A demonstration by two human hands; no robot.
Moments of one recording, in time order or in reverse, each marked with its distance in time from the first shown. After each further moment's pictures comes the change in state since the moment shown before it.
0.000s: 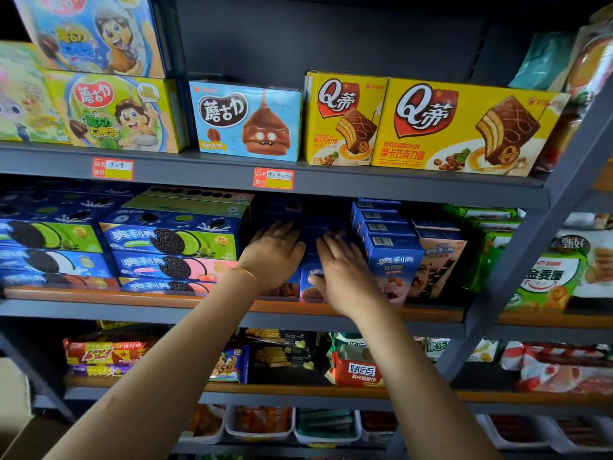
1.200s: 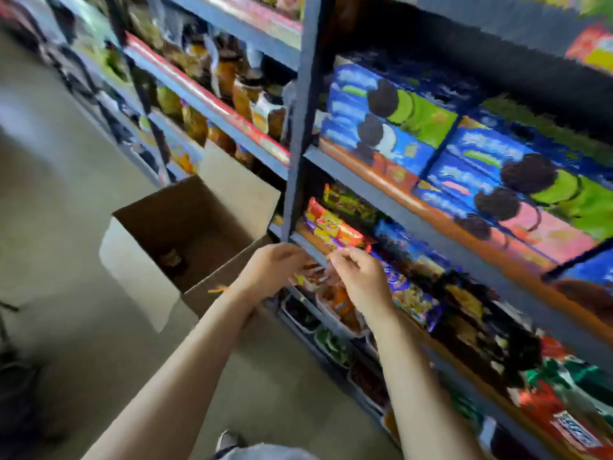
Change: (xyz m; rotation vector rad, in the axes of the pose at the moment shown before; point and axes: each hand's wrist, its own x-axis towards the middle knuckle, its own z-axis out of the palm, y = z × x) left_hand -0.345 -0.251 0.108 -1.117 0.321 -0.892; right_hand -0.026 -0.344 0.153 1.111 -0.483 -0.035
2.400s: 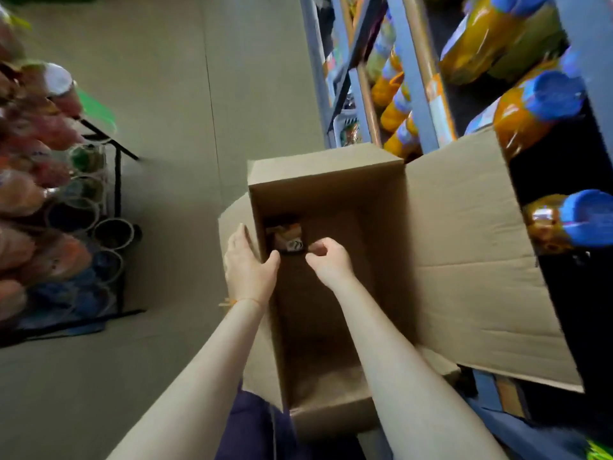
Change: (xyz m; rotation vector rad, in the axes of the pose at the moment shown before) left_hand 0.233 -0.370 -0.292 0.063 0.880 -0.868; right_hand 0.356 0.093 0.550 -0.460 -0.806 0.308
